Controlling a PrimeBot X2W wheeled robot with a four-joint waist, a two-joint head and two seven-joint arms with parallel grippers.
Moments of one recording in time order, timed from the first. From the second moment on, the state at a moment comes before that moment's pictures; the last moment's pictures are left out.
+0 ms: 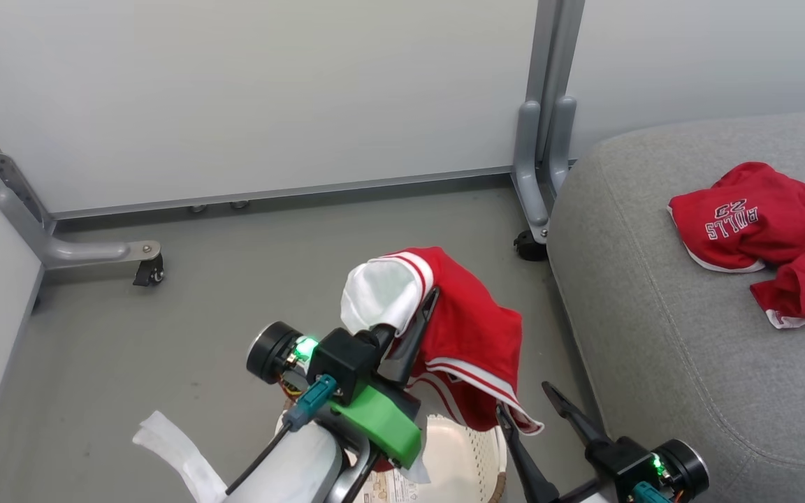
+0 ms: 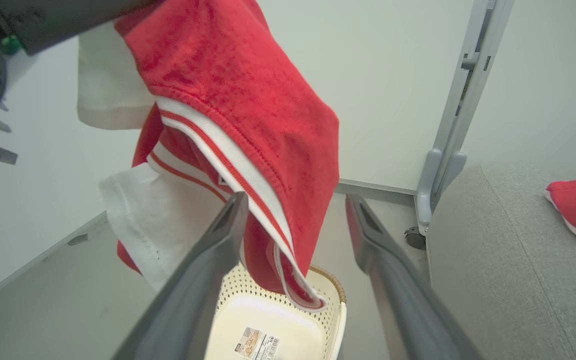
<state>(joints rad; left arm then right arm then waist) -0.37 0.11 -0.72 0.32 -0.36 -0.02 -0.26 0.09 -0.05 0.30 0.16 0.01 0.13 -0.26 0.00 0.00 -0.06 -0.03</state>
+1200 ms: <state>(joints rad) -0.40 0.11 -0.81 0.26 -0.37 -0.03 -0.20 0.00 -0.05 0.22 0.26 0.05 0.13 -0.26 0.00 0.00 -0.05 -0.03</state>
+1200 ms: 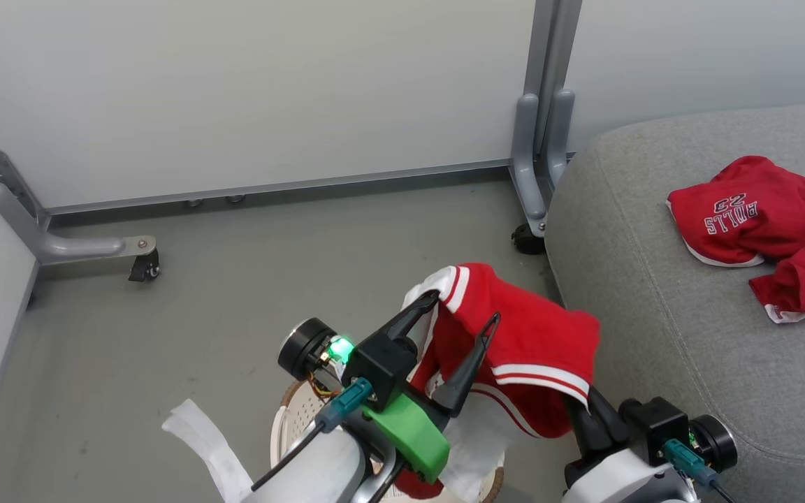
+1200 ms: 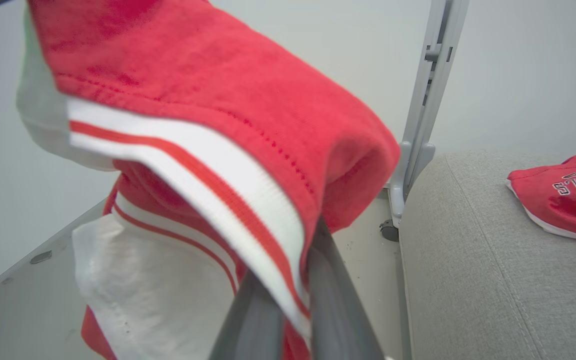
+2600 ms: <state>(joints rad) -0.42 0.18 -0.82 0.27 -0.36 -0.01 -0.22 0.03 -0.05 0.11 0.06 0.14 0.13 -0.26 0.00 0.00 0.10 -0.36</state>
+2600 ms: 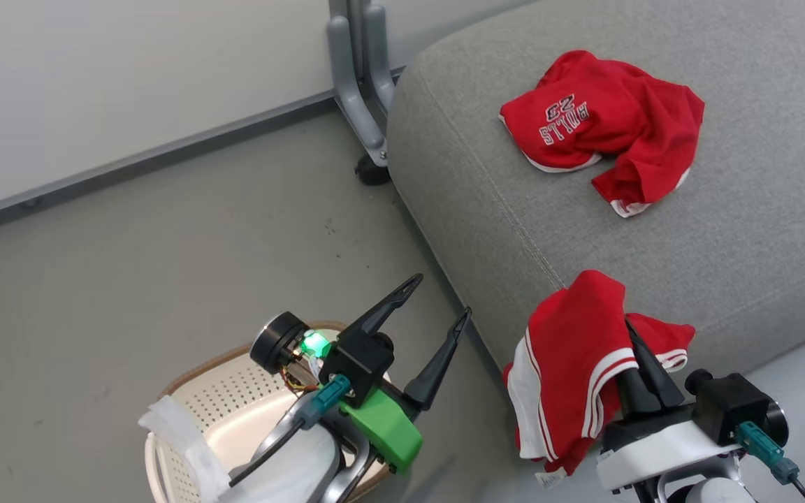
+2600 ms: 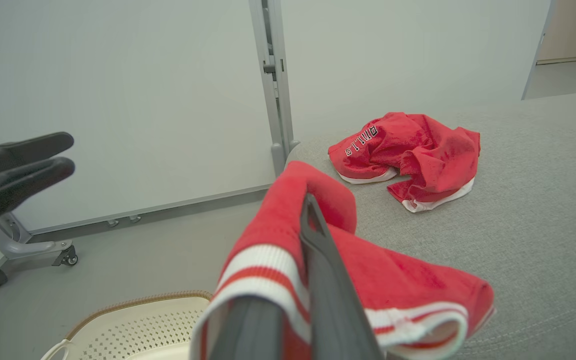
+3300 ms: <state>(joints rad) -0.57 0.26 -0.82 0.18 -0.38 -0.07 -0.08 -0.61 -0.17 -0.29 0.01 0.33 0.13 -0.26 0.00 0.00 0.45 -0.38</state>
